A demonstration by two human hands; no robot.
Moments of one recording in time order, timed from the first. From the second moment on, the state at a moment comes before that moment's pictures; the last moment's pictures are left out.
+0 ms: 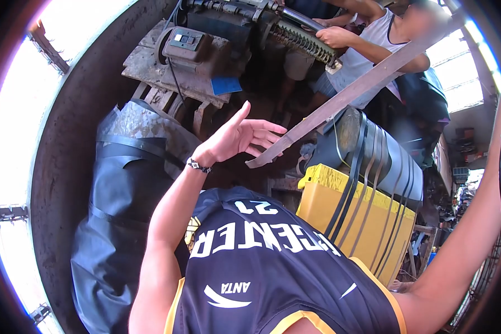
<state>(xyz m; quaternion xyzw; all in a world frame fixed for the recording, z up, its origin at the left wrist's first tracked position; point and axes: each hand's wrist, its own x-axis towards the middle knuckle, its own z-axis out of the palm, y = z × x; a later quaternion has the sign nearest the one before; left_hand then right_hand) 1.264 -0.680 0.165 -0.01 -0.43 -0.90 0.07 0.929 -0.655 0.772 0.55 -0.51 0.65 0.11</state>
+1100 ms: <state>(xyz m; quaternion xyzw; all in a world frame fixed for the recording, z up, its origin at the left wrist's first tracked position) 1.321 -0.660 0.201 -0.06 -0.41 -0.88 0.23 0.925 -0.692 0.751 0.57 -0.48 0.66 0.06</state>
